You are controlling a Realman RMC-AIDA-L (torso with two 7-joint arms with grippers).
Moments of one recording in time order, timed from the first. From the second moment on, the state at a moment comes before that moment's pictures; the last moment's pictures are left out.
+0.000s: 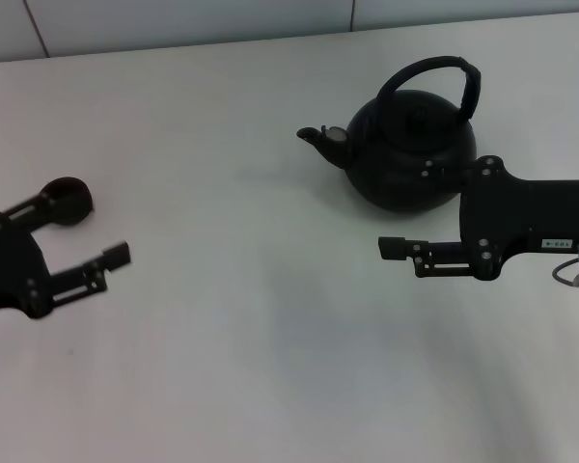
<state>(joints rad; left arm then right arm) -0.27 -2.07 0.81 0.73 1.70 1.64 -1.12 0.22 2.08 -1.02 -1.09 -1.70 -1.64 1.35</state>
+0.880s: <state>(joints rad) -0.39 -2.07 0.78 0.64 1.71 1.17 -1.21 0.25 2.08 -1.02 -1.05 -1.69 -1.64 1.34</state>
